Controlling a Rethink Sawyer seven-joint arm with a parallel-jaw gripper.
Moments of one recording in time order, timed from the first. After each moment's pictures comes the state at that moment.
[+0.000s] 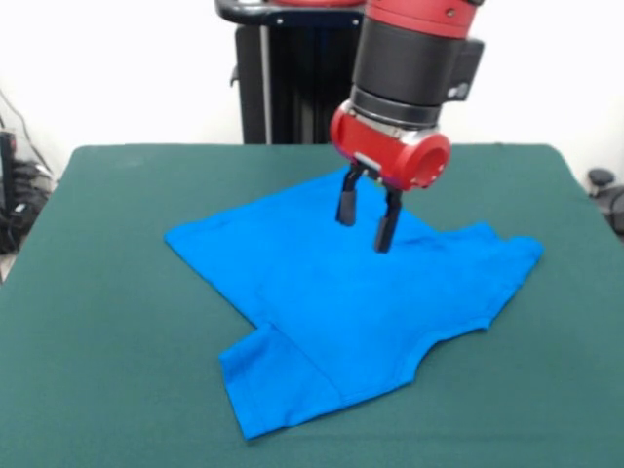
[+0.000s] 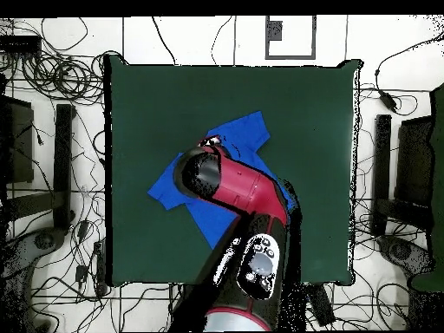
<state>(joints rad) 0.10 -0.51 -0.34 1.57 0.33 0.35 2.34</state>
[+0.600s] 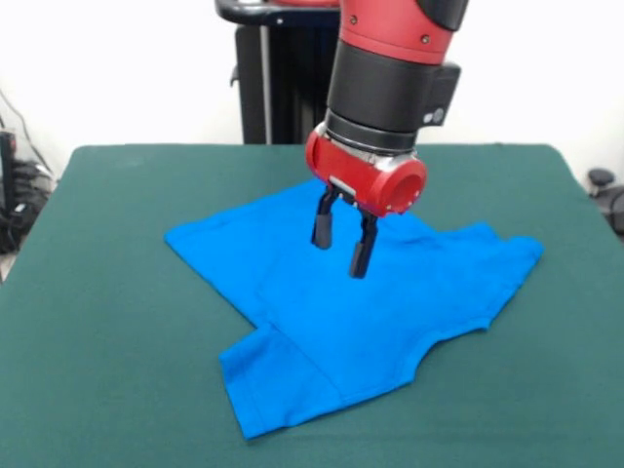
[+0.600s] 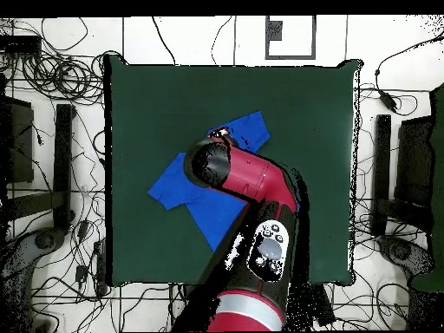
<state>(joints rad) 0.07 -0.46 -0.34 1.48 0.30 0.38 2.34</state>
